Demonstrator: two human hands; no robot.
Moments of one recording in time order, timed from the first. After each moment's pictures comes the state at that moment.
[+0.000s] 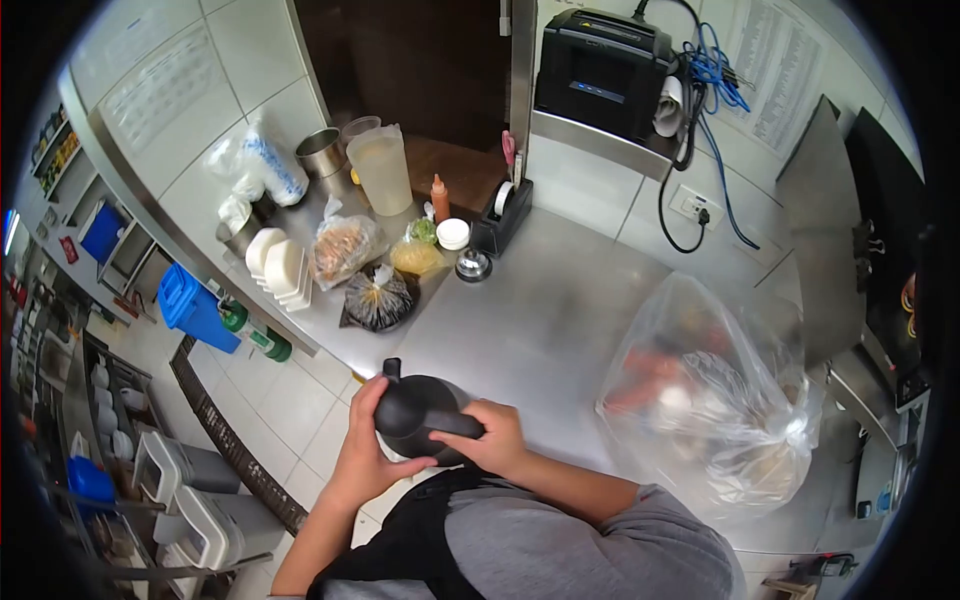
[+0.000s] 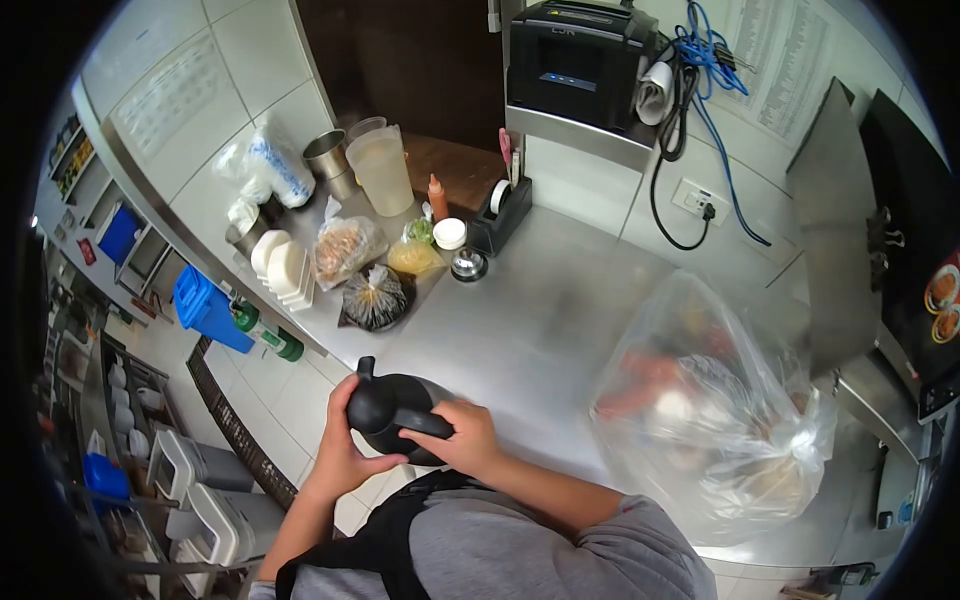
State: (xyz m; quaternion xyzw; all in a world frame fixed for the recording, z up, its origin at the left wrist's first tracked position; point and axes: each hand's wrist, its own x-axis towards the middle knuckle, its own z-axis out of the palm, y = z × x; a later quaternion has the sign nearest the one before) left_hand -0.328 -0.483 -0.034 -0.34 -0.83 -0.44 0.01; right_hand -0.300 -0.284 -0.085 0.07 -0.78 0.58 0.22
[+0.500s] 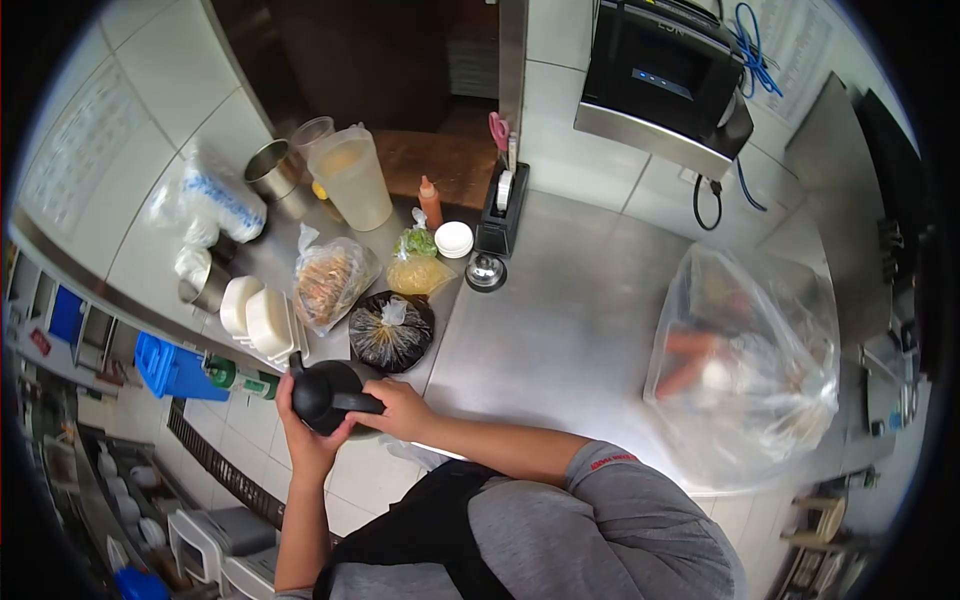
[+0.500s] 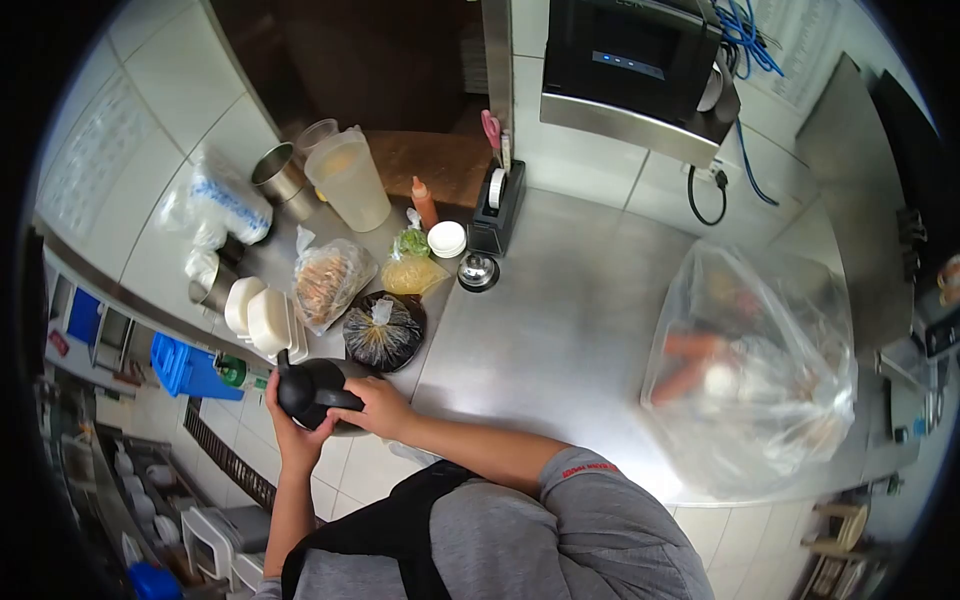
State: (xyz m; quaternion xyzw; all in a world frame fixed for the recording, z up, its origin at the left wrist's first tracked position) left_hand -0.521 -0.609 -0.098 -0.22 -0.86 -0.44 0.13; right_hand -0.502 -0.428 -0.144 0.14 -0.78 0.59 0.14
